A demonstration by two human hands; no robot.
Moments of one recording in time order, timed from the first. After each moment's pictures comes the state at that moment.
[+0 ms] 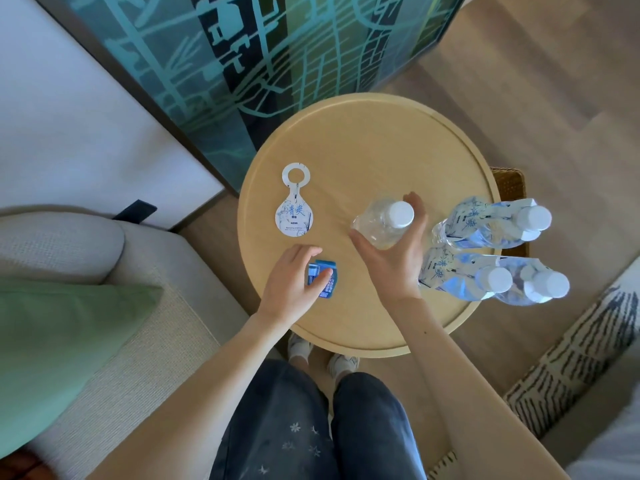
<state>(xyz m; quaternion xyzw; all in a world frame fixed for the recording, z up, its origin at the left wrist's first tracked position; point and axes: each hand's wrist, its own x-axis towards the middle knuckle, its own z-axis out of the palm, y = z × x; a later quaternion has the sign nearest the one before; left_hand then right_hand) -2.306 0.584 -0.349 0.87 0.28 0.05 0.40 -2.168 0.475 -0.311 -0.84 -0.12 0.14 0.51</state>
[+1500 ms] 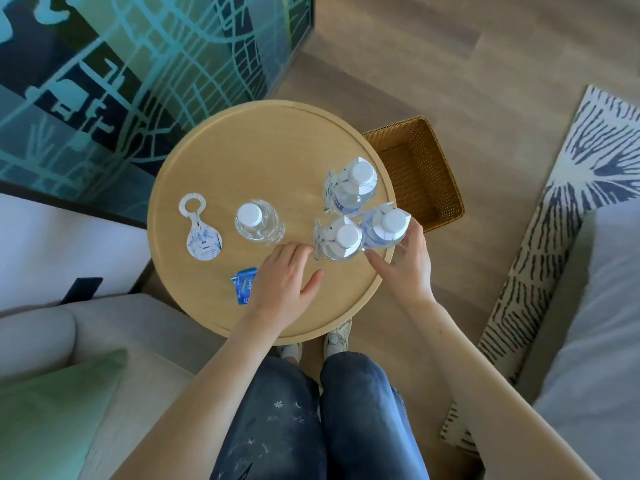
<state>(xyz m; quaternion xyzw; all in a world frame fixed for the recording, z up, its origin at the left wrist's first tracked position) -2.223 0.485 -0.272 0.96 0.06 0.00 0.27 -2.127 0.282 -0.306 -0.88 -0.01 0.14 0.46</state>
